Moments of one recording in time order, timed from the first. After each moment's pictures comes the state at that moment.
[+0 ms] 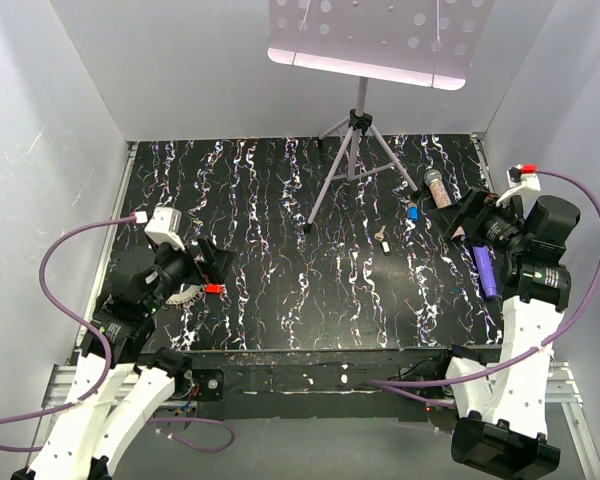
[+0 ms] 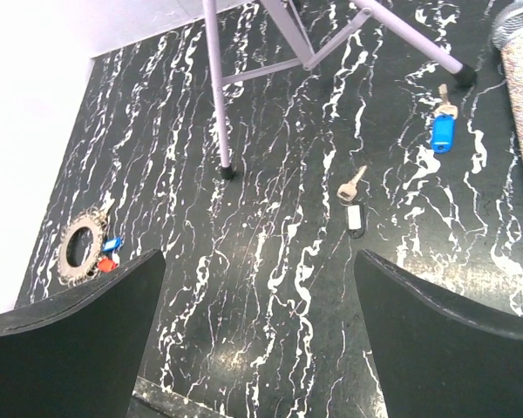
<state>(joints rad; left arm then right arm) -0.37 0.51 0.82 -0.55 0.10 -0.36 -0.30 0.81 1.02 -0.61 -0.70 0.30</state>
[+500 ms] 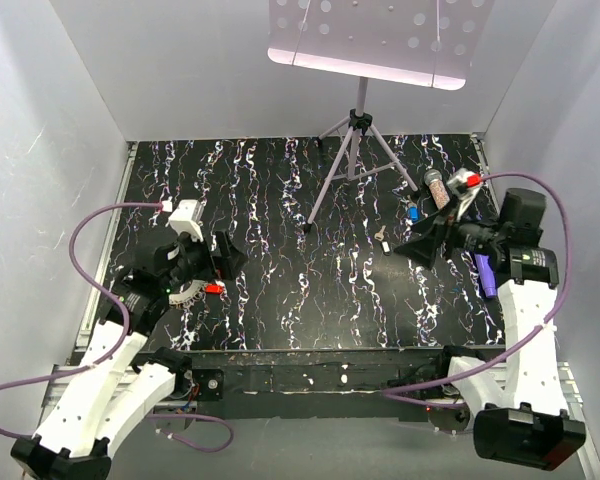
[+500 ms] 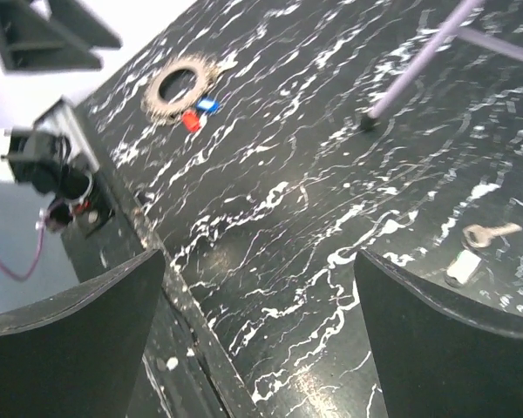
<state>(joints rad) -0.37 0.67 0.82 -0.58 0.17 -0.36 -0.18 0.90 1.02 -0.69 -1.17 -0.15</state>
